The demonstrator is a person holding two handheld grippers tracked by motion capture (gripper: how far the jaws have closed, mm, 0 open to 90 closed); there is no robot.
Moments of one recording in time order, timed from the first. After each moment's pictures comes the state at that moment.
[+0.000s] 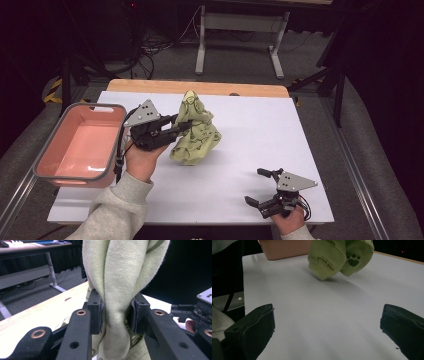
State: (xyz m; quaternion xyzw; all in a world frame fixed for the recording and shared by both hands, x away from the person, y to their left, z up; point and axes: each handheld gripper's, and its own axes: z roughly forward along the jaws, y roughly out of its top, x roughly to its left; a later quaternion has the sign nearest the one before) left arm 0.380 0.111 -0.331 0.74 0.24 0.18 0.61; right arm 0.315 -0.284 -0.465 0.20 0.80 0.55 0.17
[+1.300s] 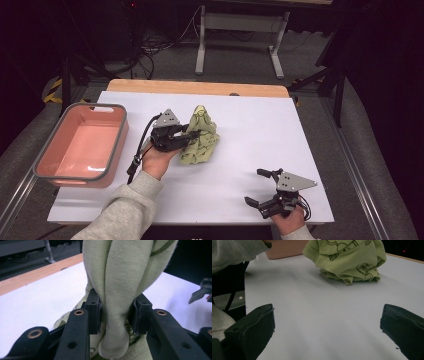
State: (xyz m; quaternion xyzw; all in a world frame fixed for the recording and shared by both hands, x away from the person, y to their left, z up) left arm 0.424 0.085 -0.393 0.78 0.28 0.14 0.55; right arm 0.315 -0.284 -0.465 0.20 0.80 0.54 0.17
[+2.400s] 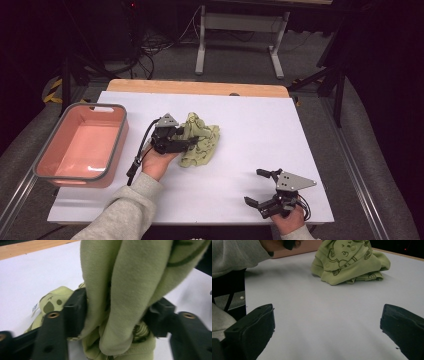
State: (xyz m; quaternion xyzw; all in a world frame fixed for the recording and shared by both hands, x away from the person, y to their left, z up) left arm 0.442 0.090 -0.423 0.78 0.33 0.11 0.52; right arm 0.316 -0.283 -0.466 0.20 0.80 0.54 0.16
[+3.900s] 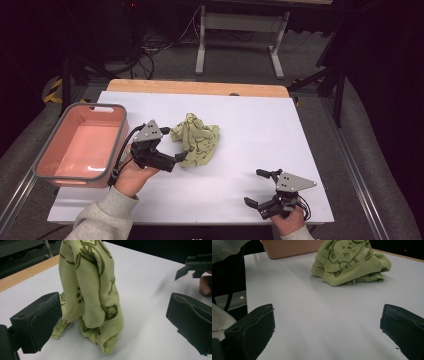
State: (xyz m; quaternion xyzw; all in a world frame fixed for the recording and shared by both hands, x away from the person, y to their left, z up) left arm 0.381 0.126 -0.386 0.80 0.25 0.16 0.52; right arm 0.314 -0.282 -0.465 0.20 0.80 0.54 0.16
